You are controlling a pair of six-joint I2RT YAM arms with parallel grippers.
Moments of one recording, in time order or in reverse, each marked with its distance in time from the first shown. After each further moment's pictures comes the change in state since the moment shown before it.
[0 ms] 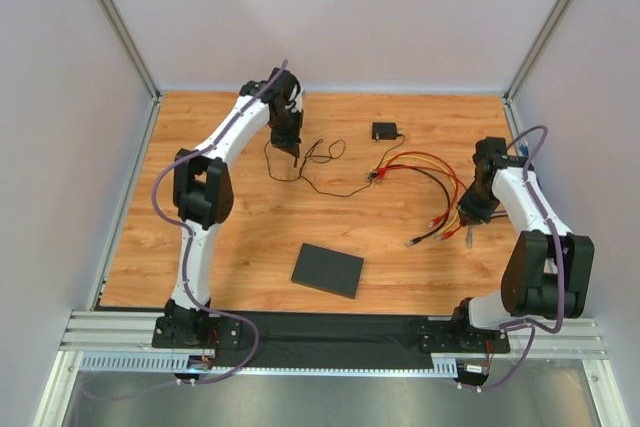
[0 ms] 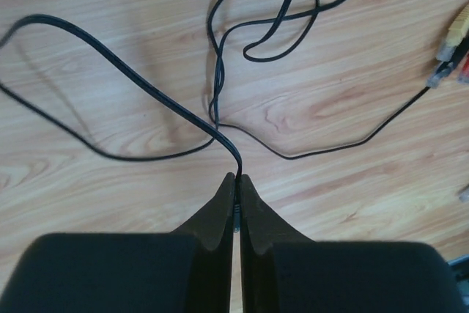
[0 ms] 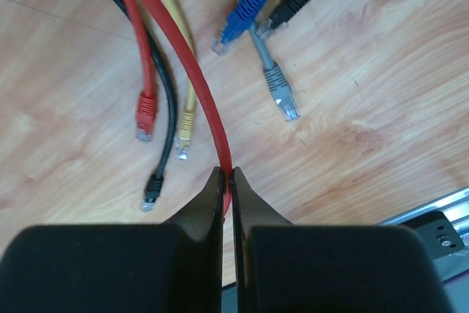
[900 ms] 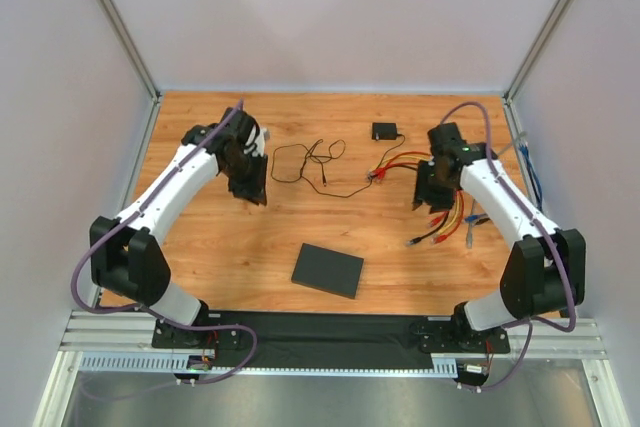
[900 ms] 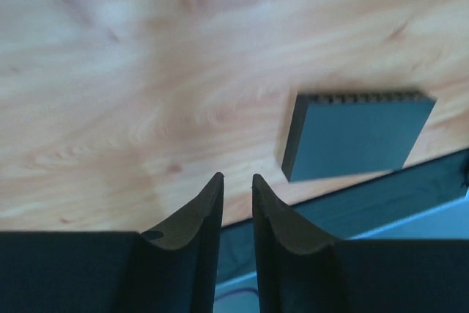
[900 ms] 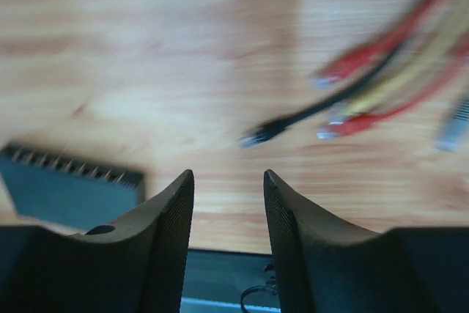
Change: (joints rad) left arm 0.025 -0.682 -0.708 0.010 -0.004 0.013; right arm 0.261 0.021 0.100 0.004 -0.101 -0.196
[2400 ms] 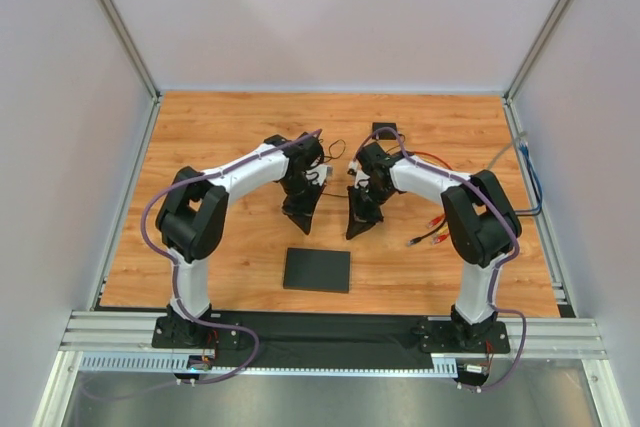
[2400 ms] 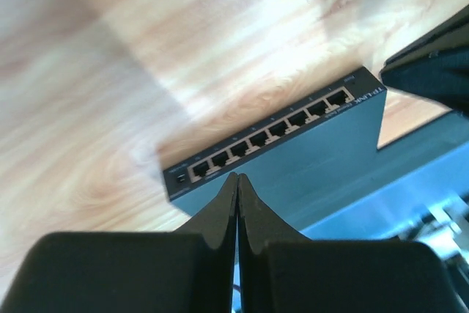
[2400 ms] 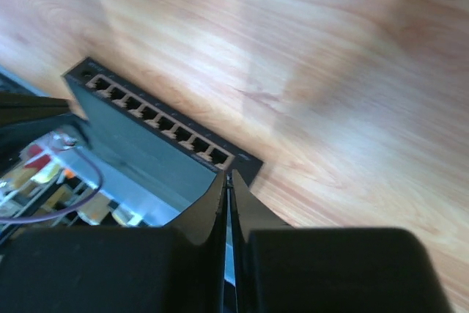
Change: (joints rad) left arm -0.272 0.418 0.046 0.039 0.209 0.027; right arm 0.356 0.426 0.059 0.229 -0.599 0.057
